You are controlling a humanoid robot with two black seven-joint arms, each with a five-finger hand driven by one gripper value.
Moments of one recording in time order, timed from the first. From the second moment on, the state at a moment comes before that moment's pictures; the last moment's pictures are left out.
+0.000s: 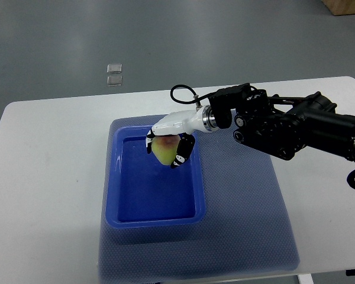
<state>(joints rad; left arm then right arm) 0.03 0.00 -0.04 -0.16 0.00 -0.05 0.22 1.21 -0.07 0.01 0.81 -1.49 0.25 0.35</state>
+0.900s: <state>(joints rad) 0.03 0.00 -0.04 -0.16 0.00 -0.05 0.22 1.07 -0.12 0.31 0.81 -0.97 0.50 0.34</state>
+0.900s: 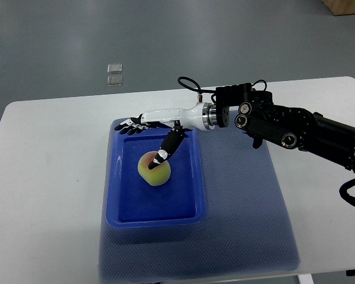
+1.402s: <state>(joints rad) 0.03 0.00 -0.04 -0.16 0.00 -0.05 0.22 0.69 -0.20 0.64 0.74 -0.29 0.51 0.14</state>
